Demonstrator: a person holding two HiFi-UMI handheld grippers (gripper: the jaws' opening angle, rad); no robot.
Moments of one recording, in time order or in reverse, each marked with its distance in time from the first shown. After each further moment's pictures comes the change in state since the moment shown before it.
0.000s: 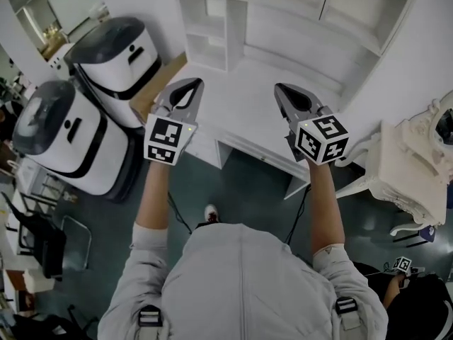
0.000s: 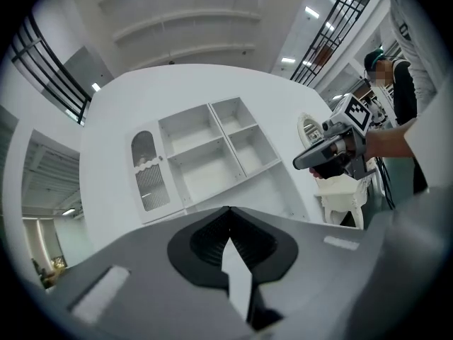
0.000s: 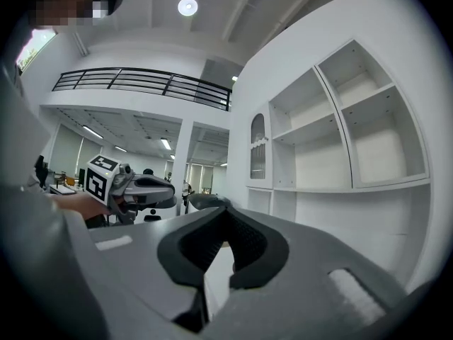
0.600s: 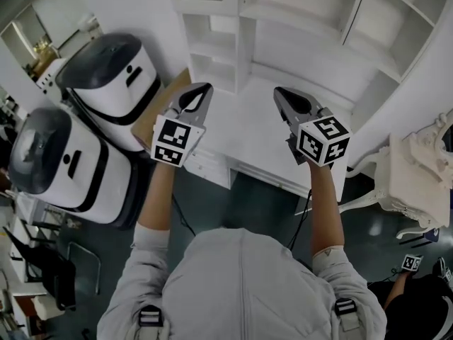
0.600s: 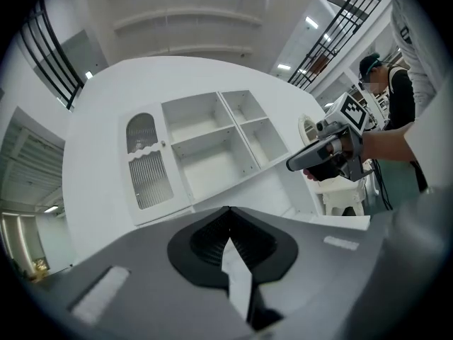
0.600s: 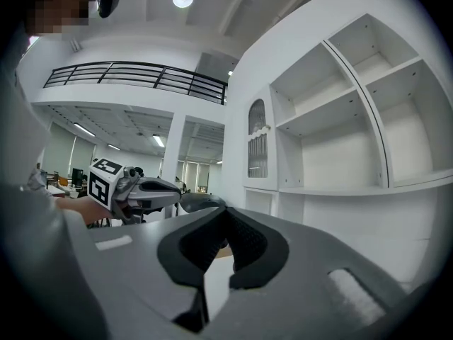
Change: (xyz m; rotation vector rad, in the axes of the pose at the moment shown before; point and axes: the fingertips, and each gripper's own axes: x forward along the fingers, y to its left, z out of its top) left arm 0.092 0.108 -0.053 -0.015 -0.025 -0.108; right arm 0.147 -0.030 0.010 0.012 0.020 -0.031
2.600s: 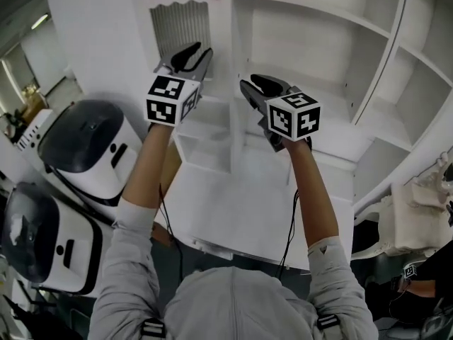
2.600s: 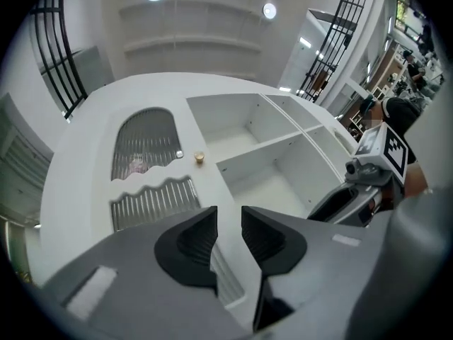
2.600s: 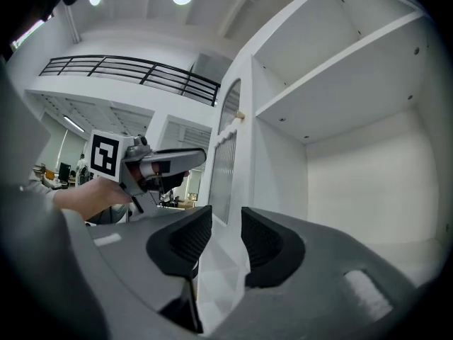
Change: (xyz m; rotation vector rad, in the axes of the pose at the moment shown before) left arm 0.266 0.256 0.106 0.038 -0.246 0.049; right arm 0.268 -0.180 0.116 -0.049 -0.068 -0.054
